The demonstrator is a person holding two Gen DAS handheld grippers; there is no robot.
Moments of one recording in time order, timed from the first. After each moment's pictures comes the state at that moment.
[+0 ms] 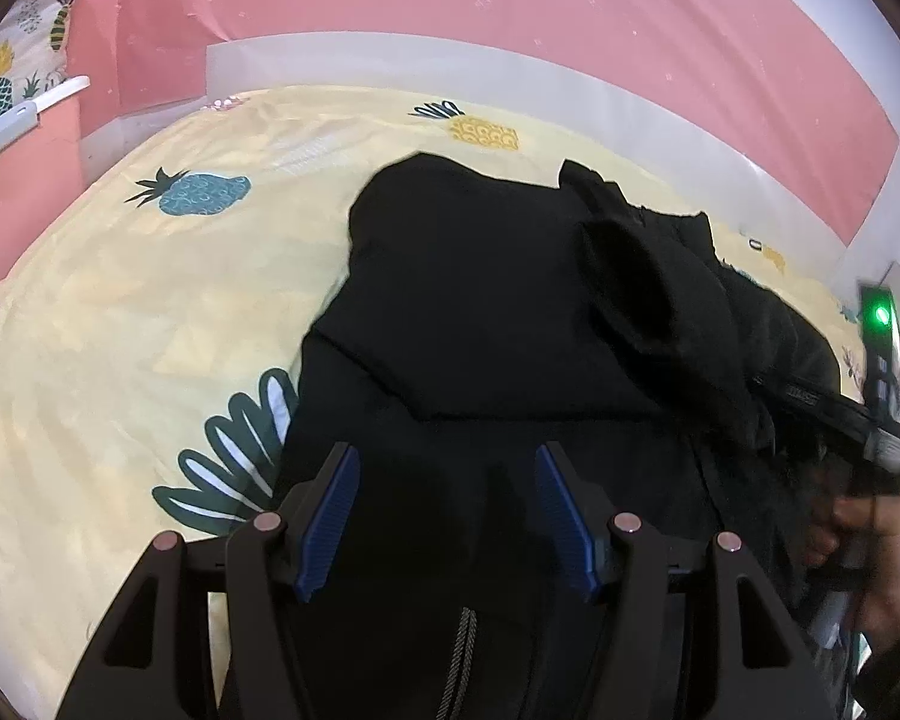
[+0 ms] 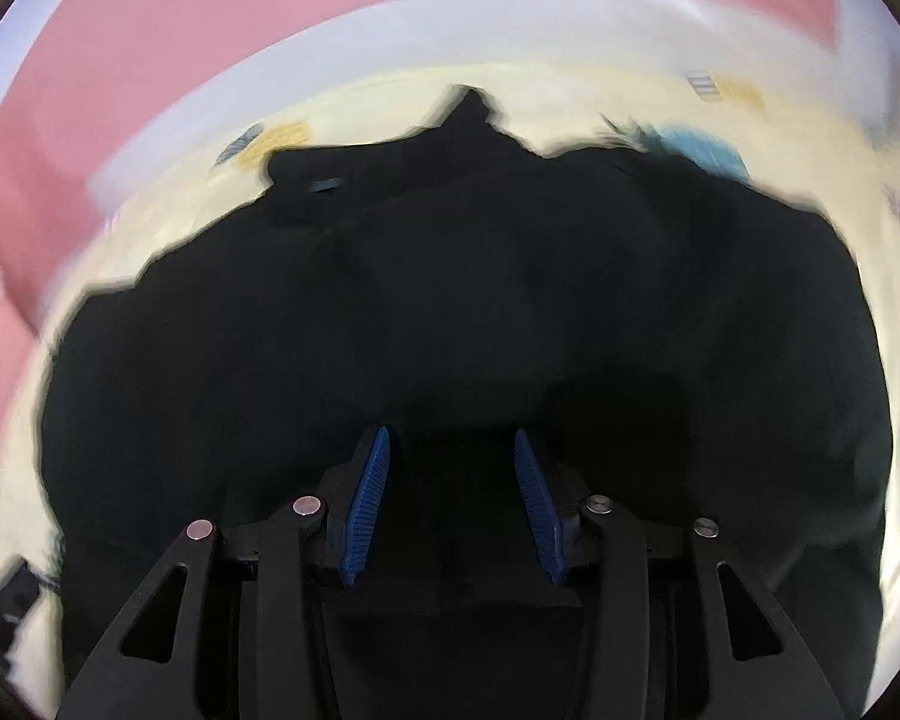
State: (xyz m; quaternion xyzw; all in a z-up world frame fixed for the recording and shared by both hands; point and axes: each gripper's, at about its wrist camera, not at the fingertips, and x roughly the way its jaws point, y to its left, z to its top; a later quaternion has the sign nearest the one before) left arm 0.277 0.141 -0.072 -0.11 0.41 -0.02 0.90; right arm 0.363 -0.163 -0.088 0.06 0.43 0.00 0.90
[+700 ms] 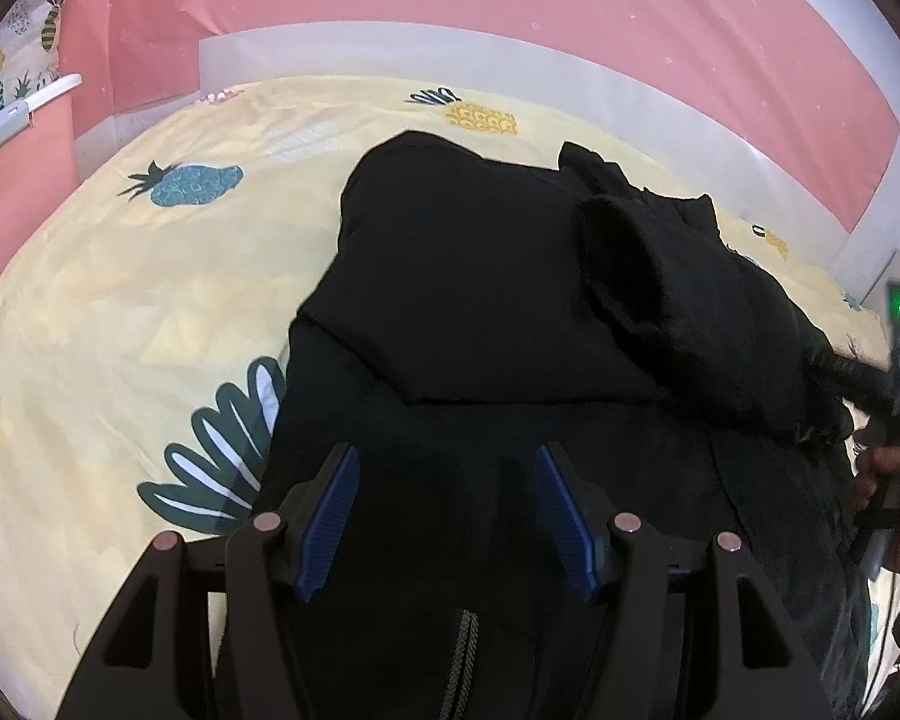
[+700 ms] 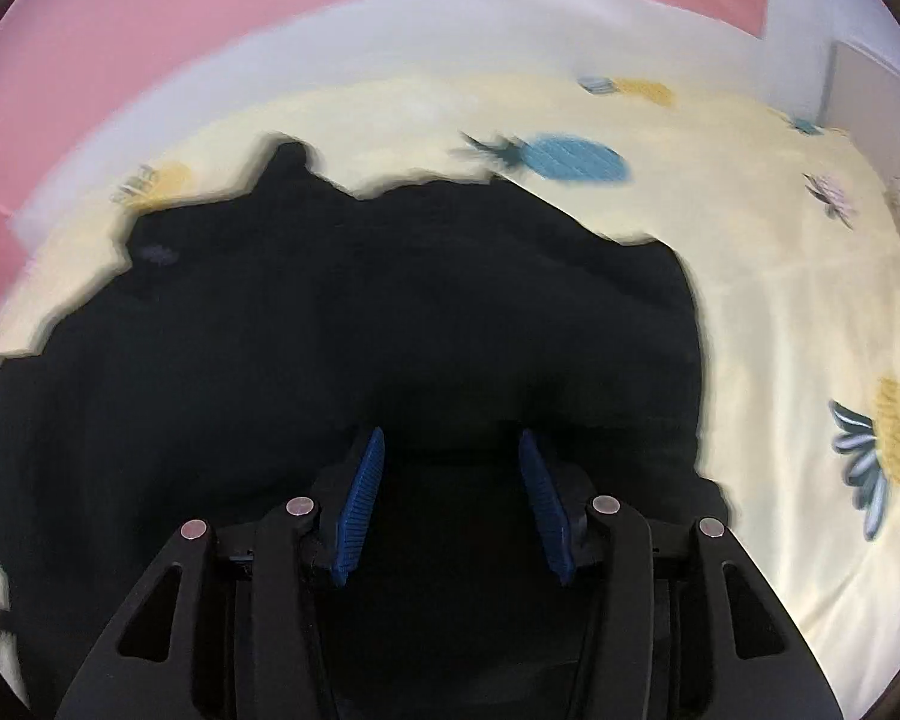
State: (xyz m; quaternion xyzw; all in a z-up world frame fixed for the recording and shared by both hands) left arm 0.281 0.135 -0.081 -0.10 0.42 -0.02 0.90; right arm 0.390 -0.243 -0.071 0.09 0.42 -0.05 0.90
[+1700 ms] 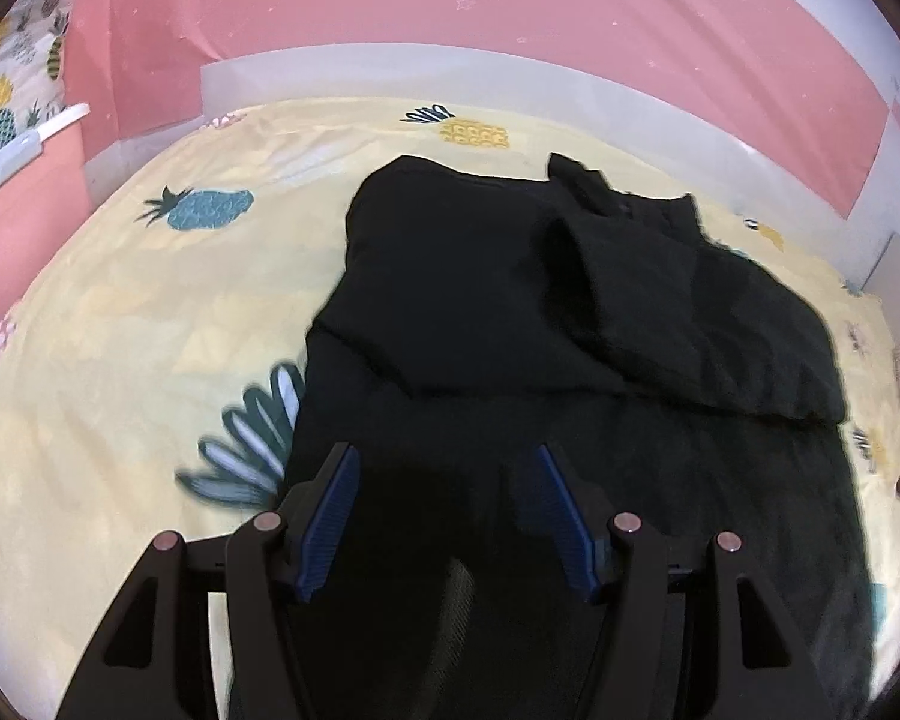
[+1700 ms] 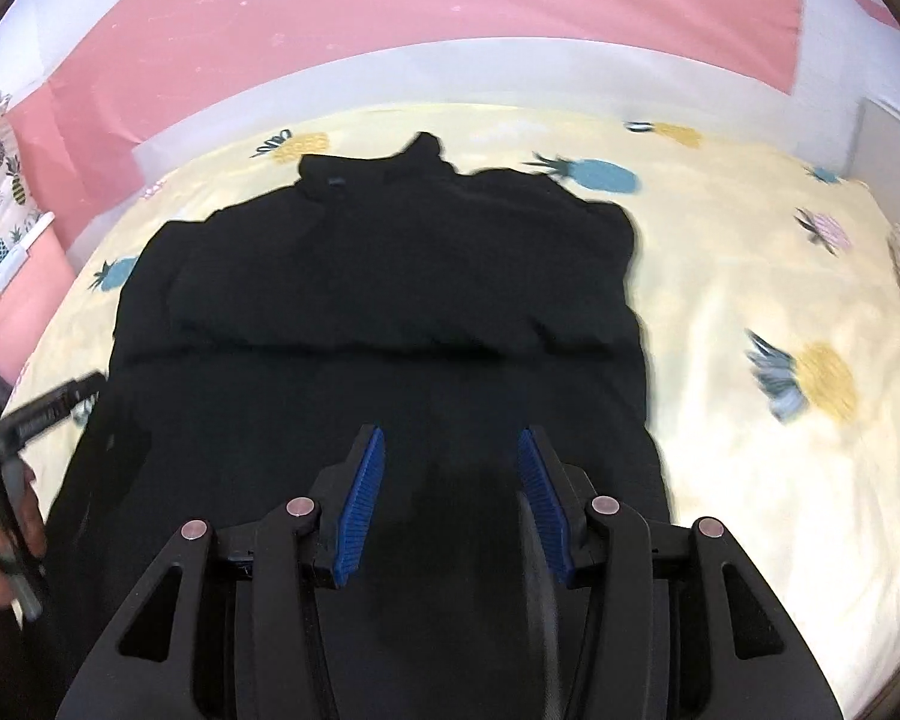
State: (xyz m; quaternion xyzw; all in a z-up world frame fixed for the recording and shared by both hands) left arm 0.246 0.128 -0.057 -0.08 0.41 -0.02 0.91; right arm 0.198 -0.238 -0.019 0.02 0.42 0.02 0.91
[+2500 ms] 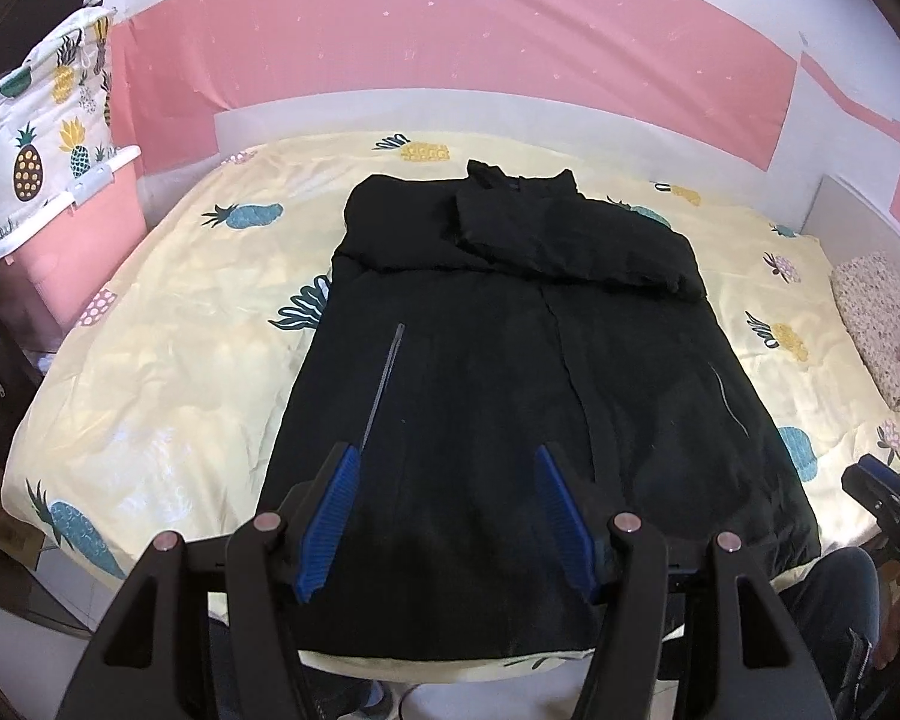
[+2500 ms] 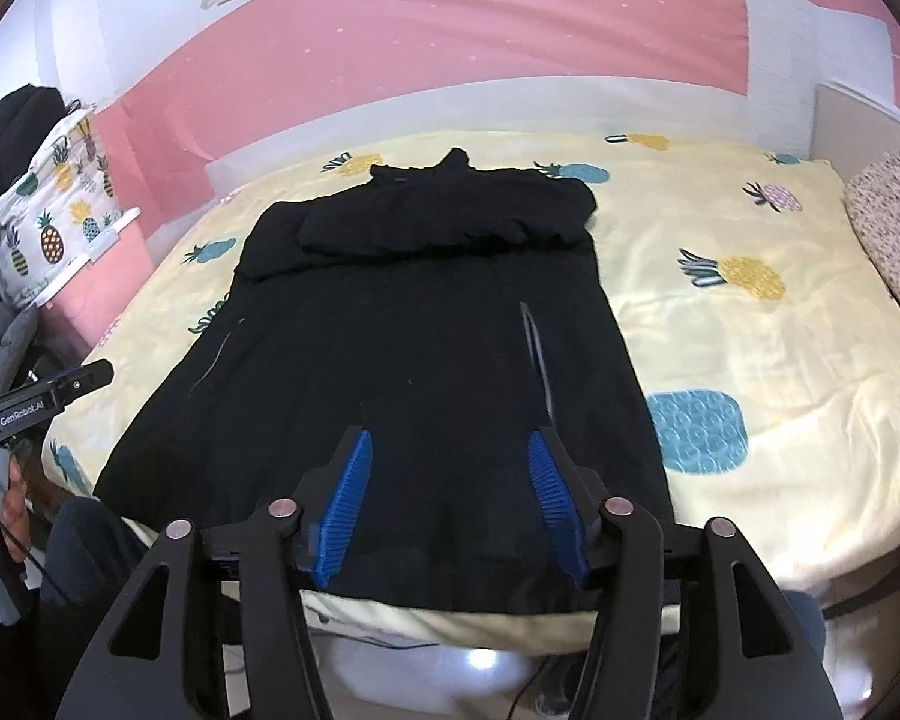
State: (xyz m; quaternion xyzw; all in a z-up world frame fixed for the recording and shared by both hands) left arm 0.010 0.094 0.025 -0.03 0.39 -0.04 0.92; right arm -0.011 -0.244 0.006 0.05 0.38 0.05 0.92
